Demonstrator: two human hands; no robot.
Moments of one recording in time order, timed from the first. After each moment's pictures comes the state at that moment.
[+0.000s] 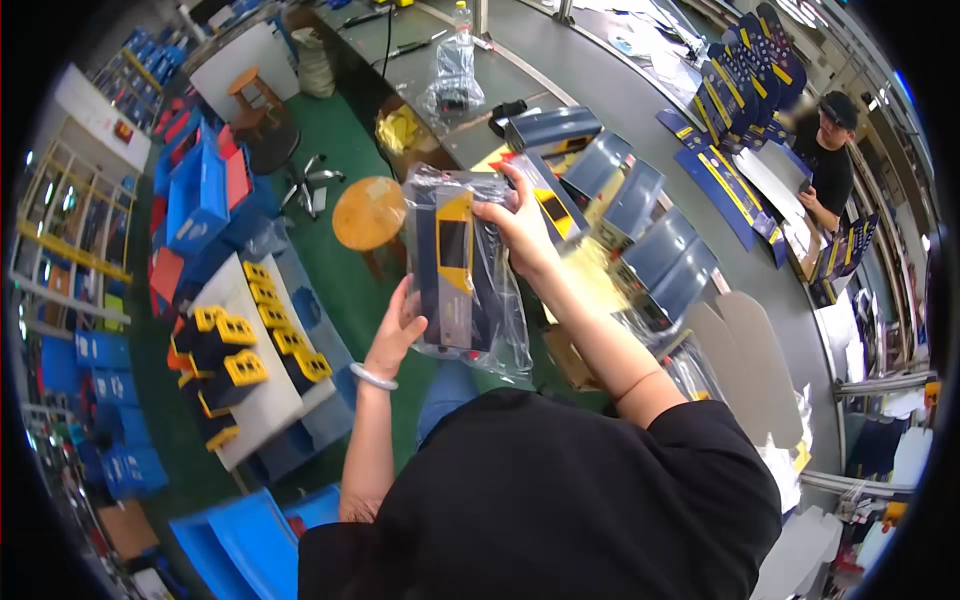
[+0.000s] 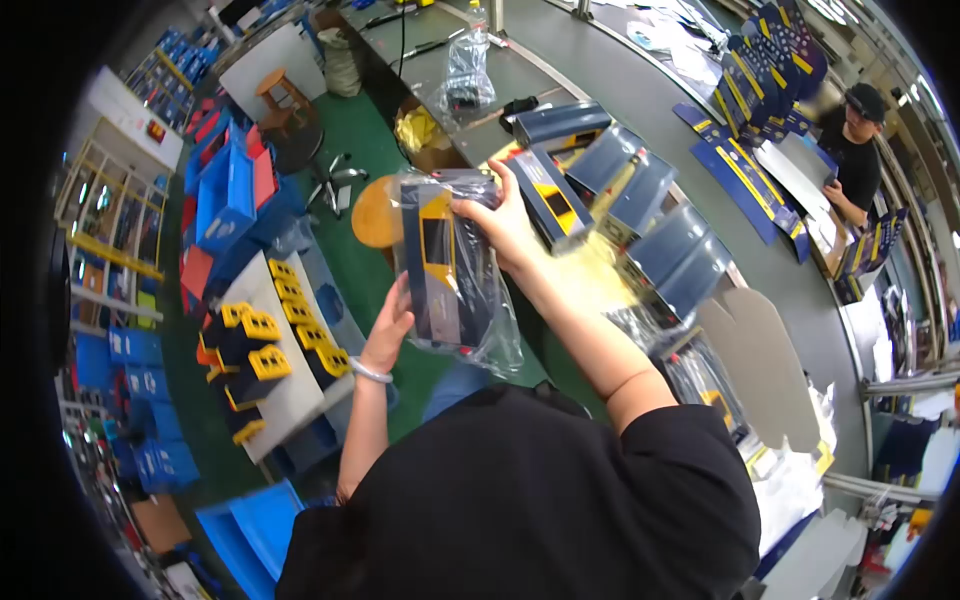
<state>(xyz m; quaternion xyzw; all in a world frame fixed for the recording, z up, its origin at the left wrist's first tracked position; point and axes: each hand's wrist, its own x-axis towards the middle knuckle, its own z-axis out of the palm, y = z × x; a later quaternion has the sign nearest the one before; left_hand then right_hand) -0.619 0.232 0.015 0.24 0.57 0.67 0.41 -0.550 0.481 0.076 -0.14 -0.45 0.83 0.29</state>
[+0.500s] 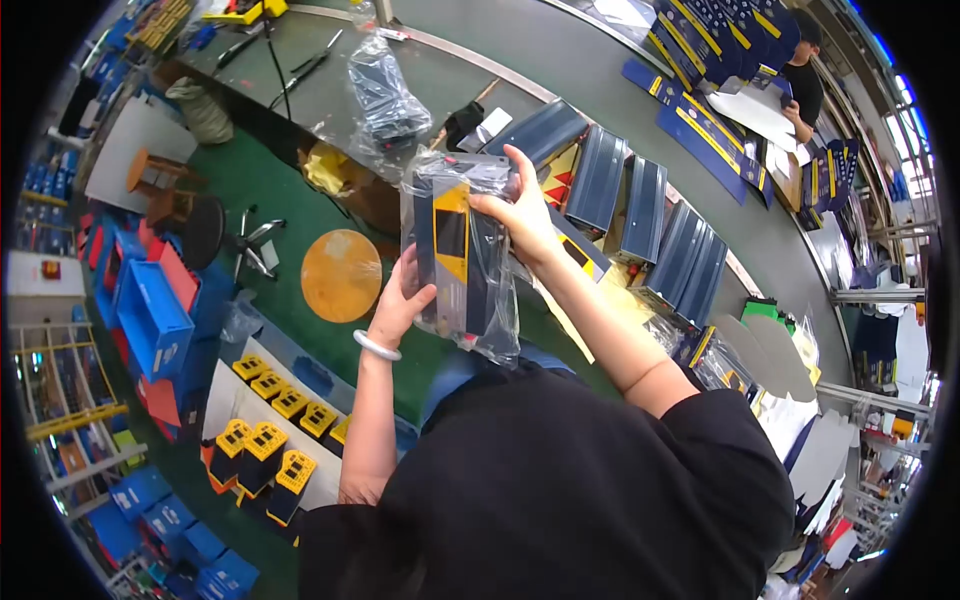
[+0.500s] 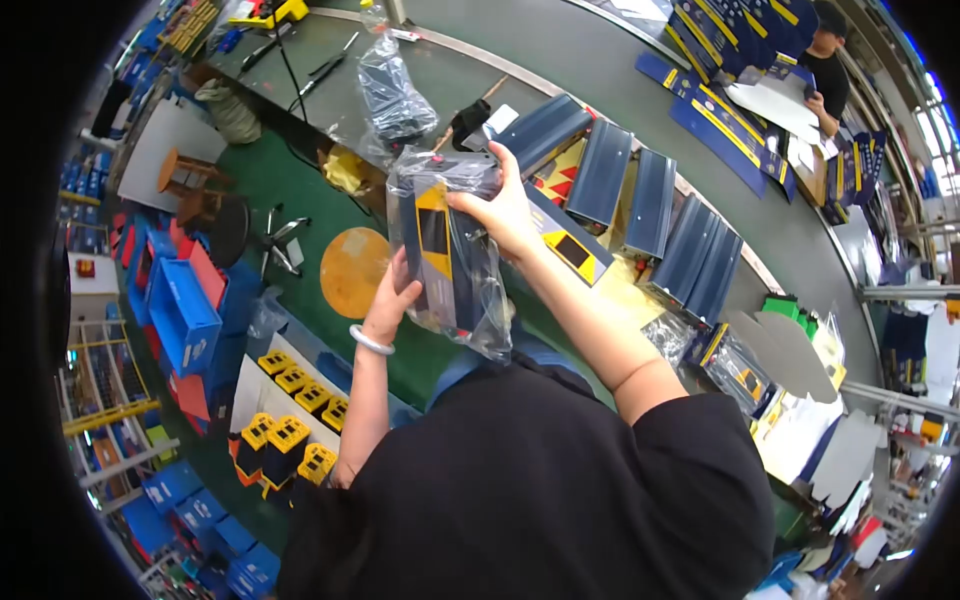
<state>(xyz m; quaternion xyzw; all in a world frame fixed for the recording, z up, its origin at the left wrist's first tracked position) -0.857 0.426 -0.001 0.30 0.53 0.58 0.54 -0.702 0.605 0.072 -0.33 -0.50 0.71 0.37</state>
